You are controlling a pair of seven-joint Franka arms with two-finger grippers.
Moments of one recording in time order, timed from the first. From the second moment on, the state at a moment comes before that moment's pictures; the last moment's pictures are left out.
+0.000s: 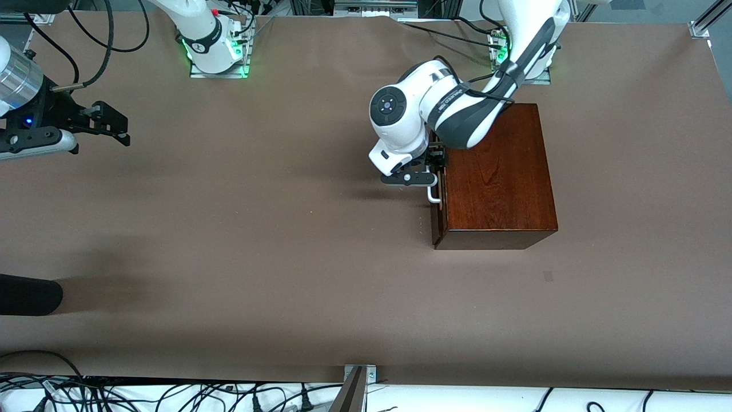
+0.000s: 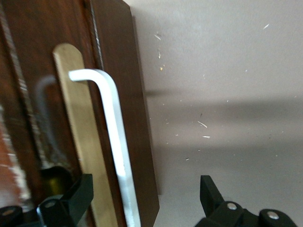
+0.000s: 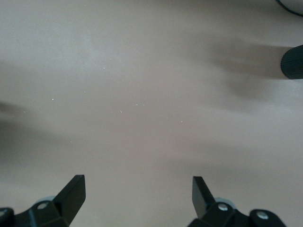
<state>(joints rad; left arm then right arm) -0.39 0.54 -0.42 -1.62 0.33 1.79 -0.84 0.28 0.02 -0.20 -1.60 0.00 1.63 -0.10</state>
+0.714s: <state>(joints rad) -0.45 0.60 -0.42 -1.62 0.39 1.85 -0.91 0.28 0.02 -0.20 -1.60 0.00 1.63 -0.10</state>
